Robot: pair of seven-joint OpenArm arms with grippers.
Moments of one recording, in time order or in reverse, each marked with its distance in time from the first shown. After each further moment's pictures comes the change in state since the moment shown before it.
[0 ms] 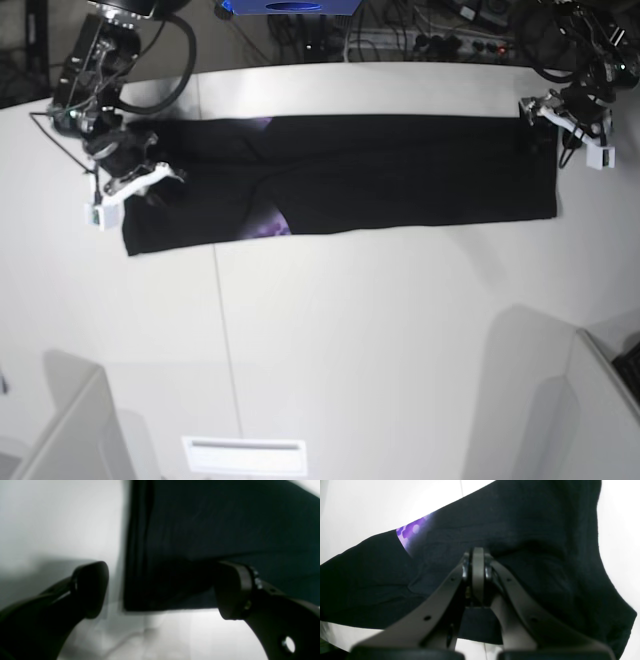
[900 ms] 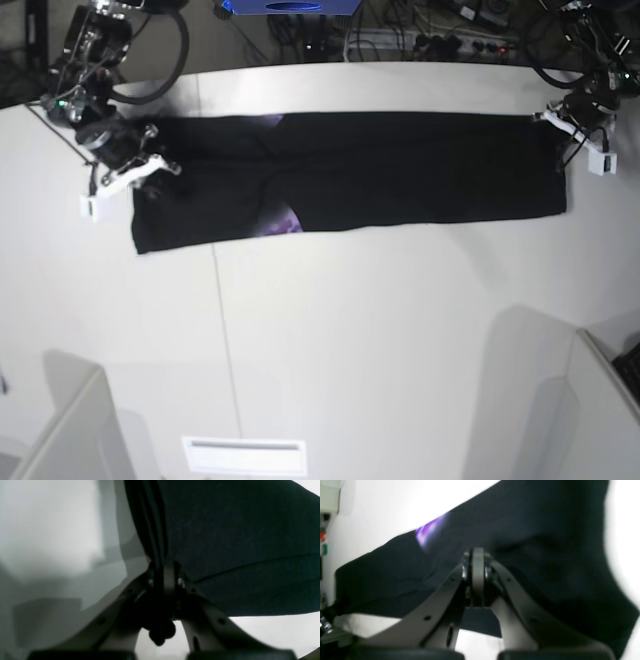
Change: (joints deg) left arm -0.3 -2.2 0.7 0.8 1.1 0.2 1.3; right arm -2.7 2.5 0.0 0.0 11.0 0.0 0.3
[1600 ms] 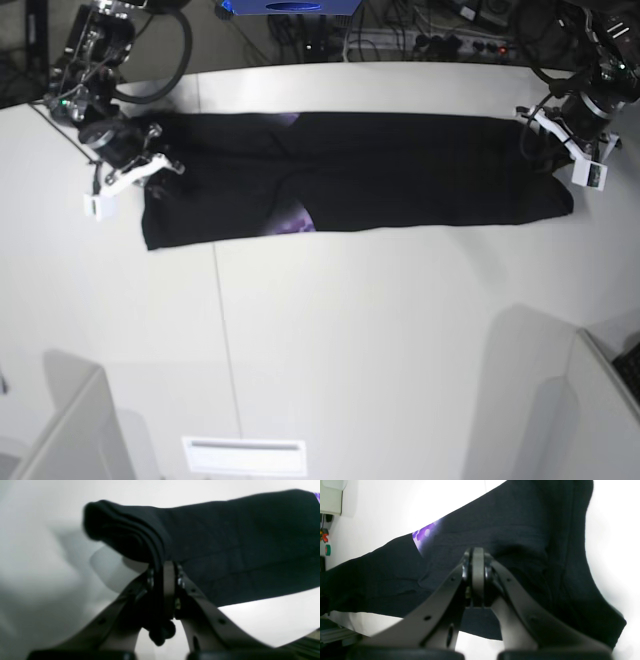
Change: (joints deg) left arm 6.6 1.5 5.1 21.9 -0.2 0.5 0.5; right arm -0.1 -0.8 0.0 0.0 0.4 0.0 -0.3
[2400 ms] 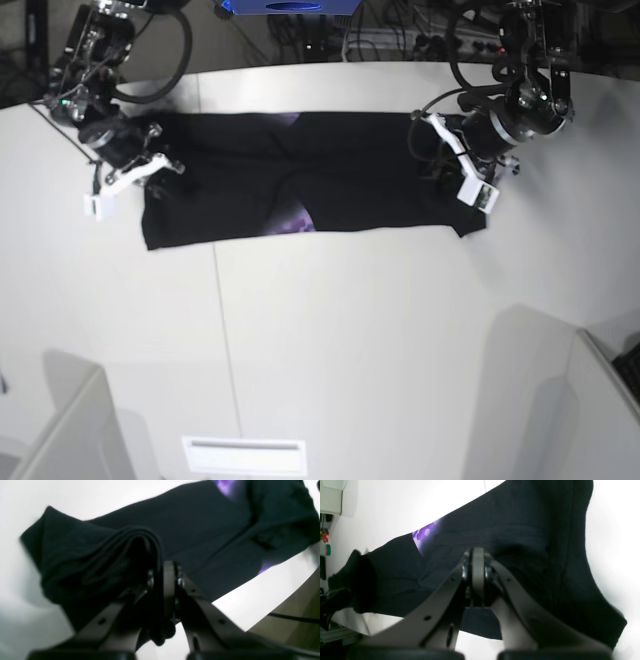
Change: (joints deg) left arm -4.2 -0.8 30.4 2.1 -0.1 13.3 -0.3; right arm 0.0 0.1 0.0 0.0 0.0 0.0 0.0
